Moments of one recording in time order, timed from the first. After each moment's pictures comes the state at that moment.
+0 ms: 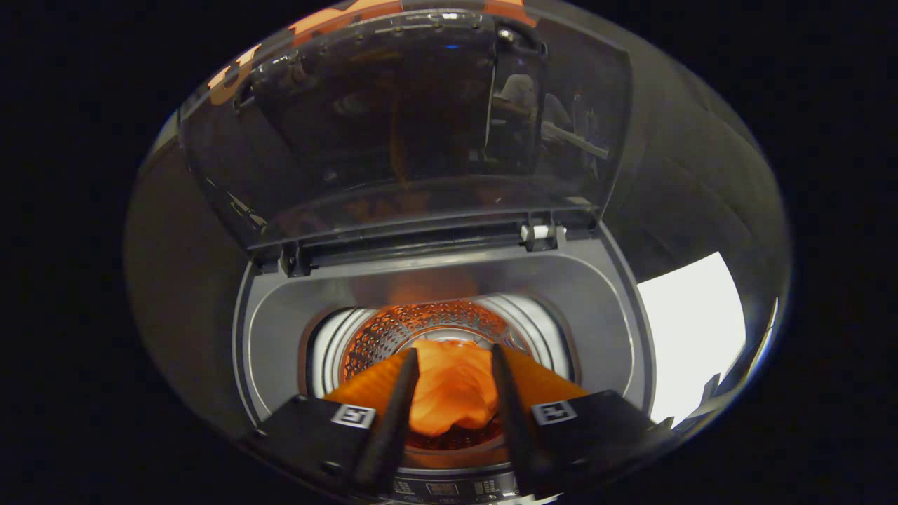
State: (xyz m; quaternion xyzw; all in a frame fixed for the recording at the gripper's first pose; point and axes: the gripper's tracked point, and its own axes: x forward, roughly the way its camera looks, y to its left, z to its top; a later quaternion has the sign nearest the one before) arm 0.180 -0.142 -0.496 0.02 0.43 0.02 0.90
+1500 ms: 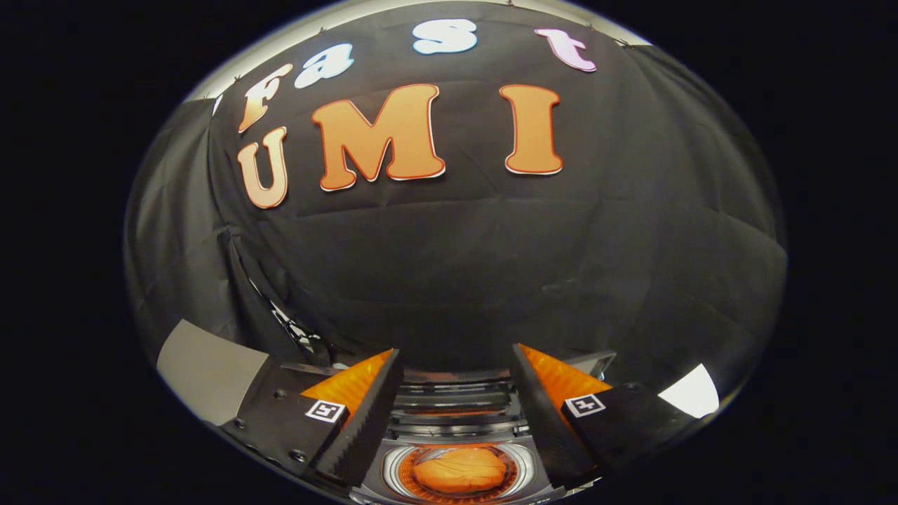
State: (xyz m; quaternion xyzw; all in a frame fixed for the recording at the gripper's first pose) arm 0.289 -0.112 -0.210 0.01 0.20 0.07 0.98
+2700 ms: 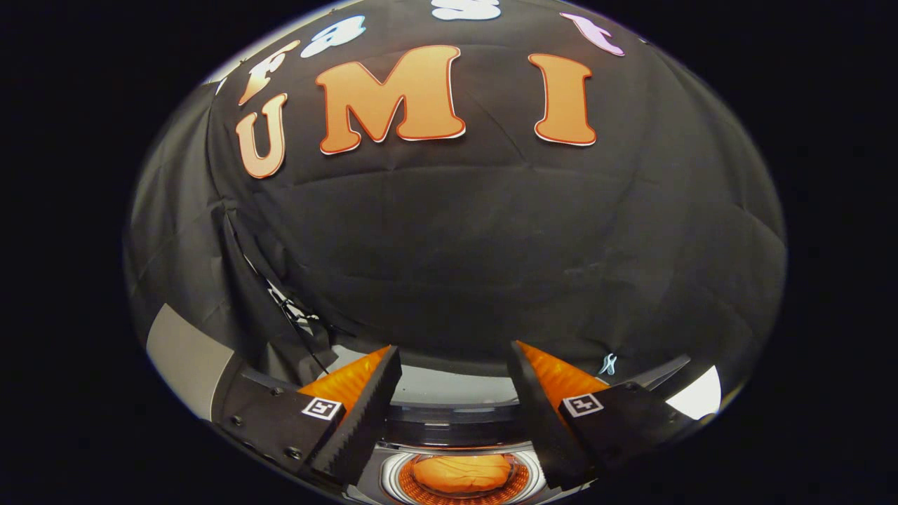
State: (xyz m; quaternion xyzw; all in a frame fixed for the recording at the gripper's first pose) arm 0.333 -0.085 -0.260 0.00 0.24 0.08 0.97
